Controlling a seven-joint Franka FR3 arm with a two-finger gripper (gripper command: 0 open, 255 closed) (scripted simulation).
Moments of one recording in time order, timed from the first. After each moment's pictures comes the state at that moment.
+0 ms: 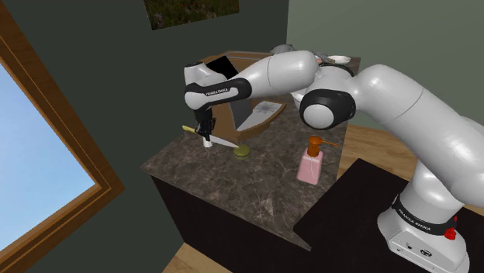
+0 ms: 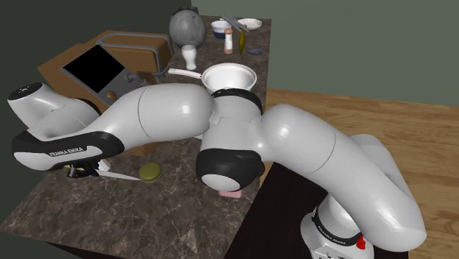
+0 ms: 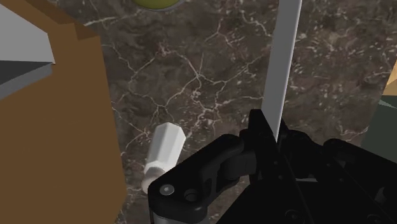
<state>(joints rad) 0.40 1.01 -0.14 -0.87 0.13 1.90 -0.07</state>
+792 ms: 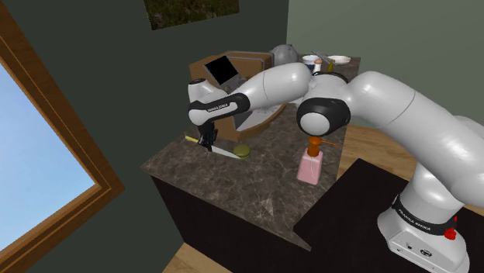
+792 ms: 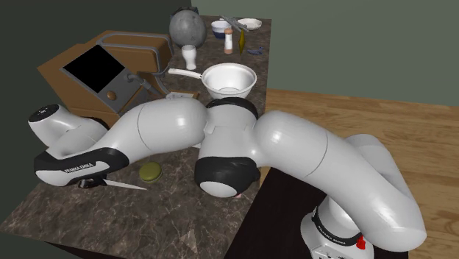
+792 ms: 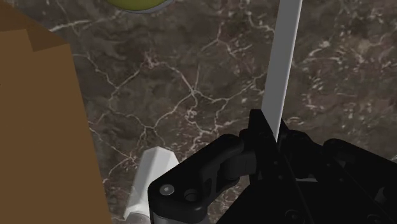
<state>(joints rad) 0.40 1.08 -0.14 -0.92 0.13 2.01 -0.08</state>
